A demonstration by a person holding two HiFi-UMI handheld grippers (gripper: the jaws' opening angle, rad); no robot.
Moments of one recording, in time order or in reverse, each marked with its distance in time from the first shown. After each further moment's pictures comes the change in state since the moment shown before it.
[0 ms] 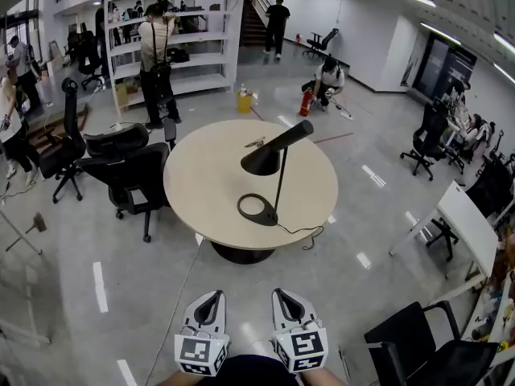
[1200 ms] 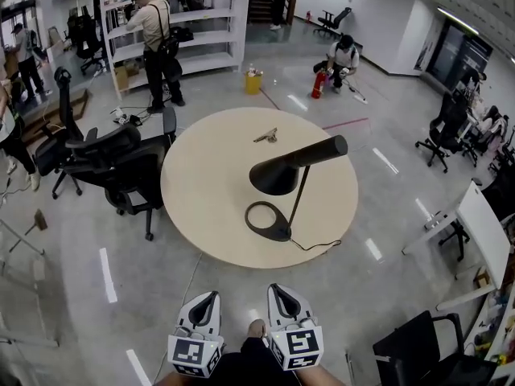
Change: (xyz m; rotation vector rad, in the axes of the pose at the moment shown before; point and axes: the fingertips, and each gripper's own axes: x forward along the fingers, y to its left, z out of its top) left arm 0.139 0.107 -0.007 -0.035 0.107 0.016; right arm 0.186 -0.041 0.011 0.056 0.039 0.028
